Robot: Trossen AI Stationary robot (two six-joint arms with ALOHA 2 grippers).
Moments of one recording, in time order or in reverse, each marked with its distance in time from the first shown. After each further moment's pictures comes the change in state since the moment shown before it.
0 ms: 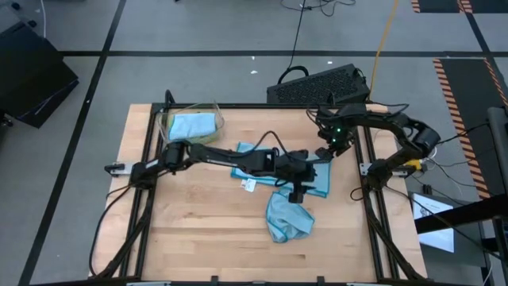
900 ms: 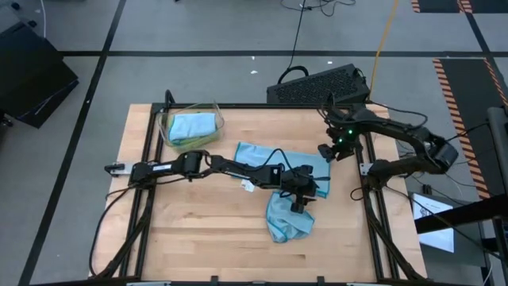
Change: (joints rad) left arm -0.021 0.258 0.001 0.253 0.035 0.119; right arm -0.017 -0.234 -0.072 0.006 -0.131 0.290
